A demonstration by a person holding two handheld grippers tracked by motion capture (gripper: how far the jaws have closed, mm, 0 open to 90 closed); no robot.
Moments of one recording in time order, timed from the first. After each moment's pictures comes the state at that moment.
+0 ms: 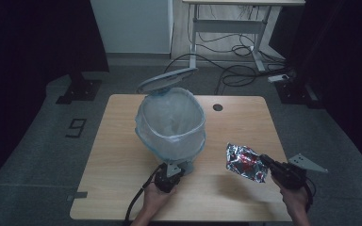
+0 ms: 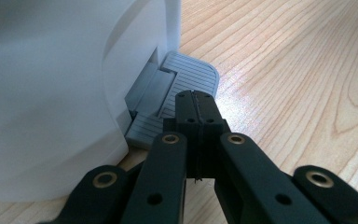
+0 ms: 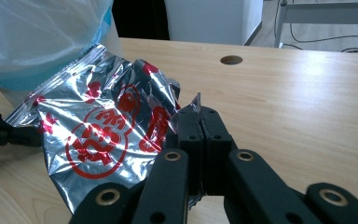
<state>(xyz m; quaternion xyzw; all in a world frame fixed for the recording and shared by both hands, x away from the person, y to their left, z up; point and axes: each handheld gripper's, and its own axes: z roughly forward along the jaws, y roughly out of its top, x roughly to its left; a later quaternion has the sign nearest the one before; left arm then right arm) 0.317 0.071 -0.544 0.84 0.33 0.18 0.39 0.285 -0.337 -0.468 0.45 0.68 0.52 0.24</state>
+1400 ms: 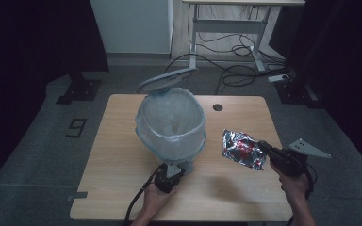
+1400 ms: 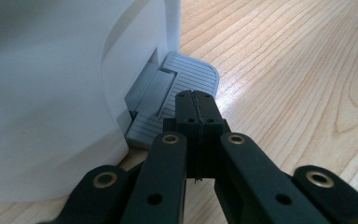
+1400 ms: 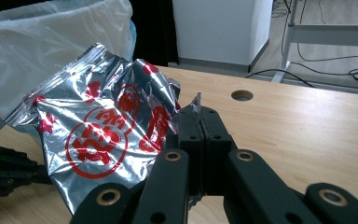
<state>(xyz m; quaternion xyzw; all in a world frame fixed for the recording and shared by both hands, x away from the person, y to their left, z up) 0.316 0.071 -0.545 0.84 0.33 0.18 0.40 0.300 -0.320 -0.415 0.43 0.68 0.54 0.25</state>
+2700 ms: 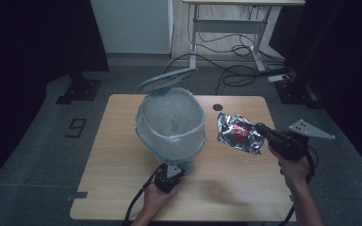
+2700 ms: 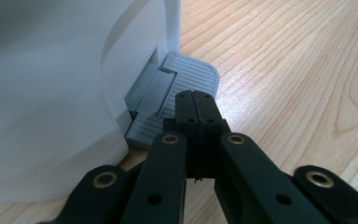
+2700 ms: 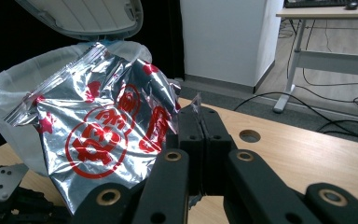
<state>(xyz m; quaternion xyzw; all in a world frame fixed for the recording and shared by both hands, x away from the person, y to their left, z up) 0.315 0.071 -0.545 0.84 0.33 0.18 0.40 0.315 -0.299 -0.353 0.40 0.68 0.56 0.26</state>
